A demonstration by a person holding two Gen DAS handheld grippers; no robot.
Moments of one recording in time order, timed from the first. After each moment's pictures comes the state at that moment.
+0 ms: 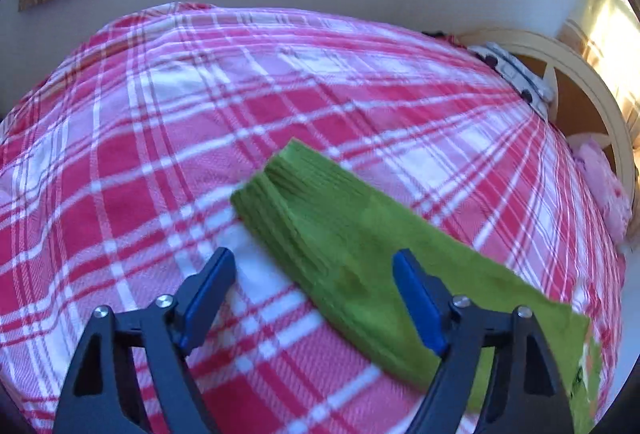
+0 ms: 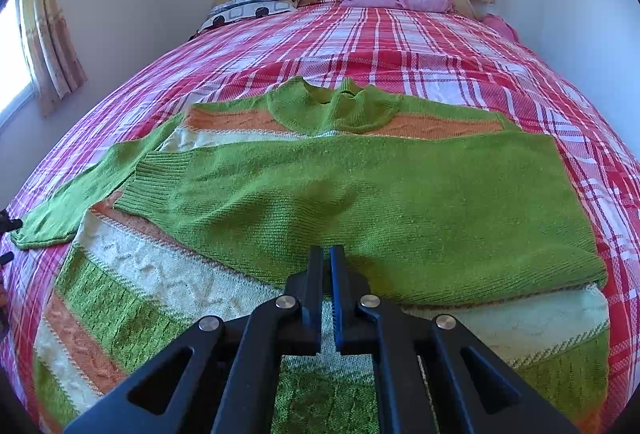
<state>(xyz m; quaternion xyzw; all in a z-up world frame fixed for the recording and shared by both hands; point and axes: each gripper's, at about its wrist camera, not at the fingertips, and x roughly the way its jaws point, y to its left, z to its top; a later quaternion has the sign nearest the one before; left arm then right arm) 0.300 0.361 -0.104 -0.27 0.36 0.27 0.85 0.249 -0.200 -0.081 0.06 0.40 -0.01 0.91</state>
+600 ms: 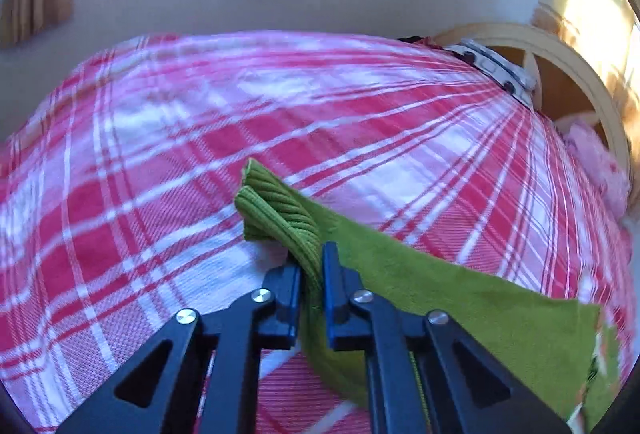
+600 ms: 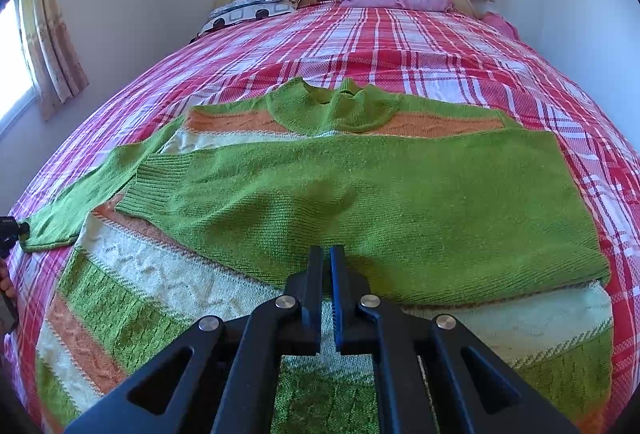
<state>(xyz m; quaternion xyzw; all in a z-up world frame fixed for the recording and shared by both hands) 0.324 0.342 -0.094 -0.21 0.35 0.24 0.88 0.249 -0.203 -0.082 0.07 0.40 -0.01 0.91</state>
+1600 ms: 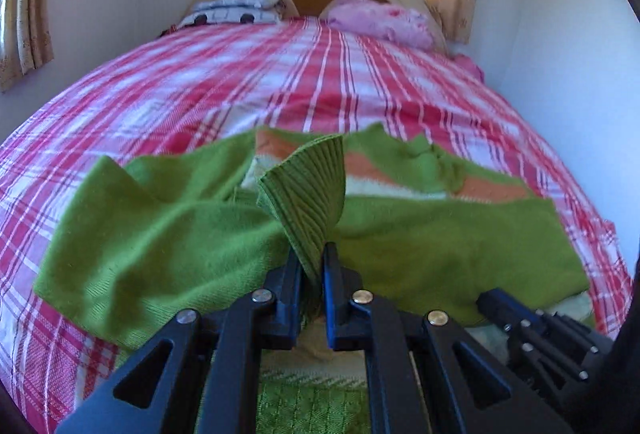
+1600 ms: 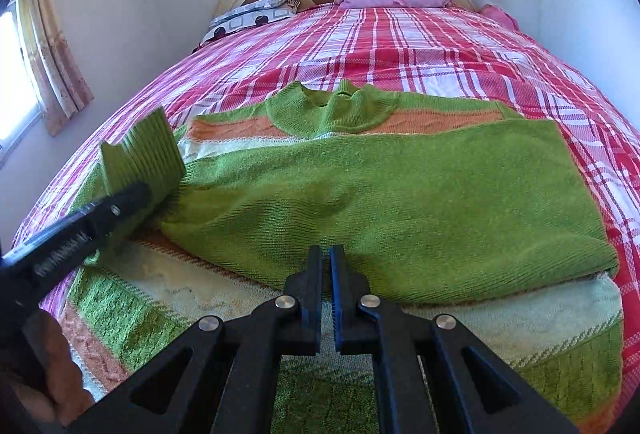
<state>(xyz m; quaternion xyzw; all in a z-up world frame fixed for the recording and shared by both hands) 0.324 -0.013 -0.076 -0.03 0.38 -0.09 0.92 0.248 -0.211 -0.085 0.10 0.39 0.00 0.91</state>
